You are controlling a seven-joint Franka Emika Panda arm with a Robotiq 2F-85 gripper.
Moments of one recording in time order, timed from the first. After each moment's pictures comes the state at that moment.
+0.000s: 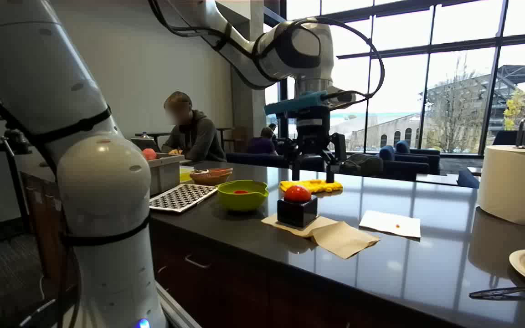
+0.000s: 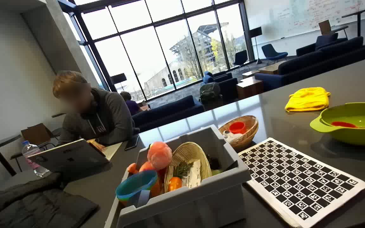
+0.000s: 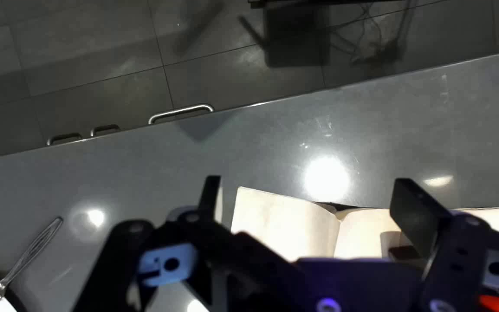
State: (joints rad) arm -0.19 -0.38 -0.19 -2.45 -0.24 1.96 -0.17
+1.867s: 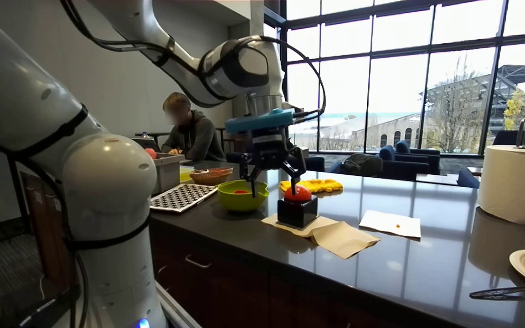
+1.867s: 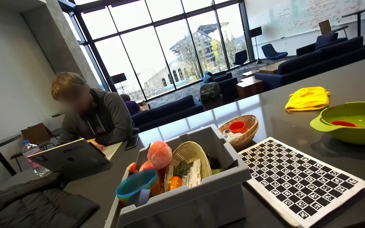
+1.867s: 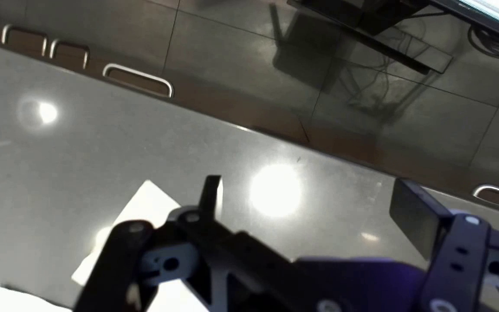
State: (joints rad) arm -0.09 -0.71 -0.17 -2.80 -0.34 2.06 -0.48
